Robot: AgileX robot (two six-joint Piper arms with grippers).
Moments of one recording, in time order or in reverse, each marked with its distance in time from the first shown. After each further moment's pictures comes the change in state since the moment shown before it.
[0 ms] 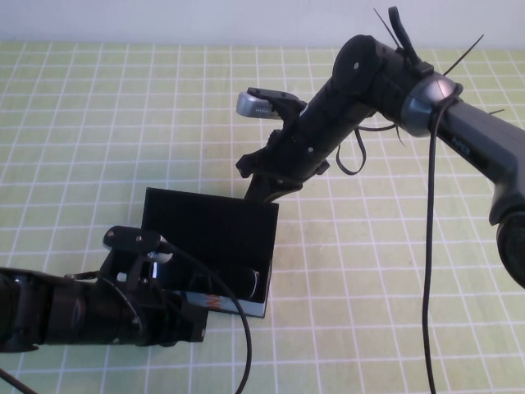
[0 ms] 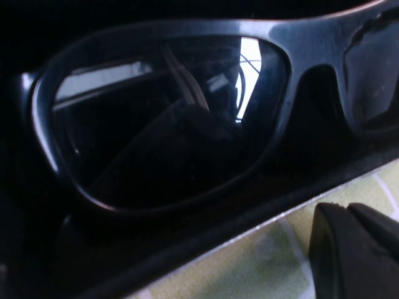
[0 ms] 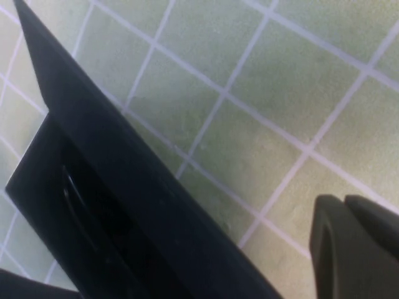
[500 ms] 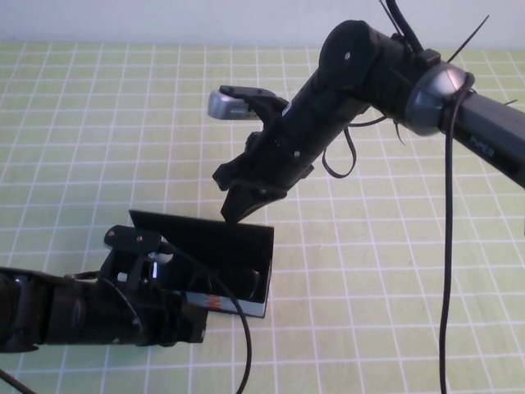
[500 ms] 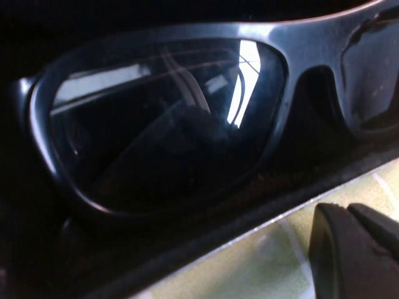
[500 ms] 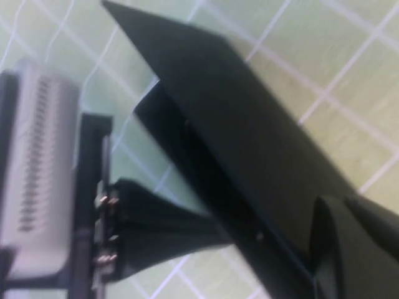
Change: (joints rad) right arm 0.084 -0.172 0.150 0.010 0.005 -0.018; left arm 0.000 0.000 0.000 0.000 -0.004 0.012
